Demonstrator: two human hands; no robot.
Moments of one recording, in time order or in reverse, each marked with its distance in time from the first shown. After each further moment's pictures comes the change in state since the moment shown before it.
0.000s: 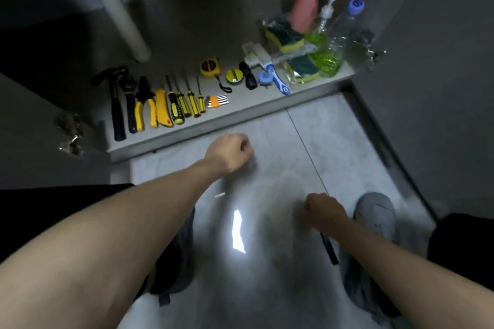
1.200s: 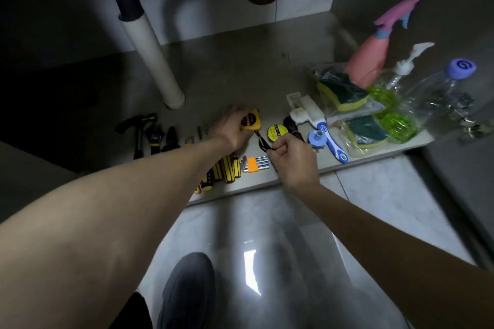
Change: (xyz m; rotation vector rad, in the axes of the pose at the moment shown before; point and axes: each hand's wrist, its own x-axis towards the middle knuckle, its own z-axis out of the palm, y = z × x) left_hand 0.183 -0.102 -0.110 0.023 0.280 -0.037; right_hand 0.174 -0.202 -0.166 0.591 0.638 -0.285
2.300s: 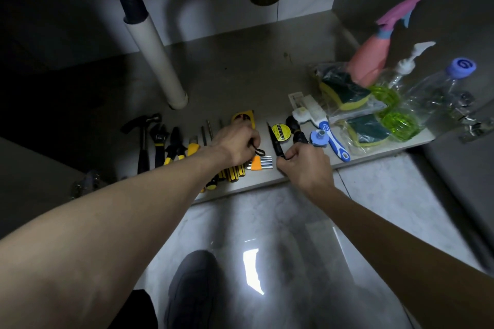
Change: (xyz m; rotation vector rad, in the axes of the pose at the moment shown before) left_hand -0.033 0.012 -0.012 0.238 -0.152 0.237; right_hand -0.011 0.004 -0.019 -0.121 -0.057 0.090
